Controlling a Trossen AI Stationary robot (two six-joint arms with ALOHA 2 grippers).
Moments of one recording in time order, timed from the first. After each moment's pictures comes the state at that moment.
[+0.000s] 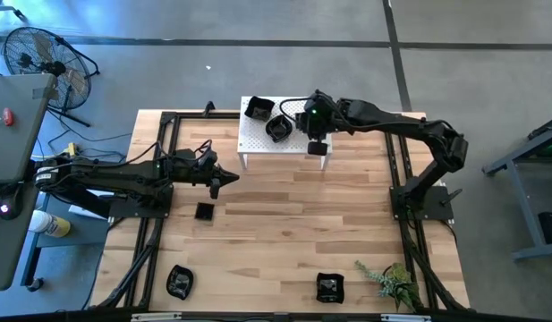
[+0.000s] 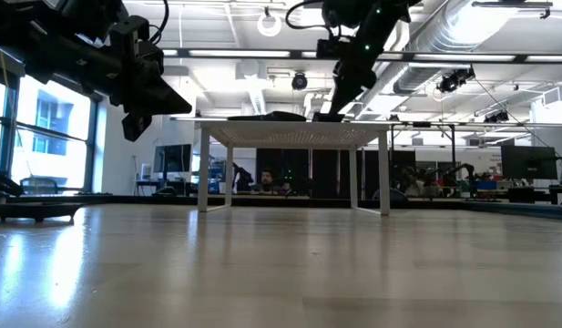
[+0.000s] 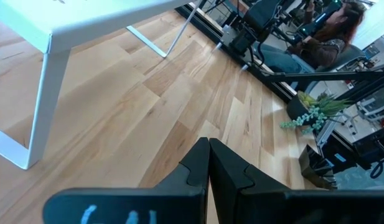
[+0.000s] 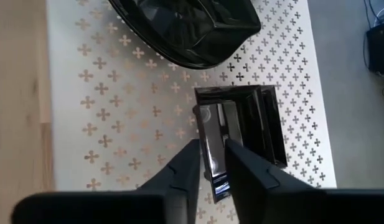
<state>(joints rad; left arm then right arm) 0.18 0.84 0.30 0.25 0.09 -0.59 -0.43 1.62 1.43 -0.74 0.18 -0.45</state>
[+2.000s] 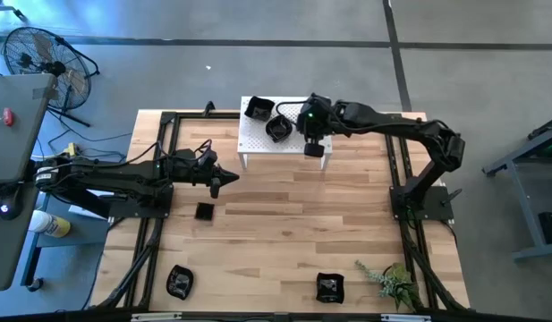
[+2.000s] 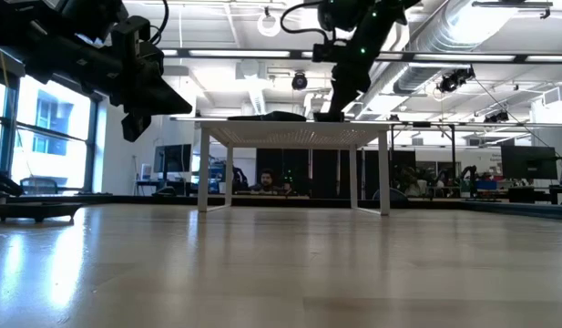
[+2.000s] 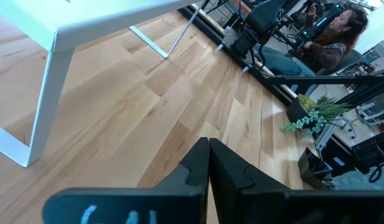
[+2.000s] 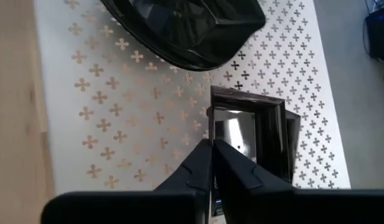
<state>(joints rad) 0.18 0.84 0.30 0.25 0.09 -0.61 -0.41 1.65 1.43 -0.73 0.21 -0.37</state>
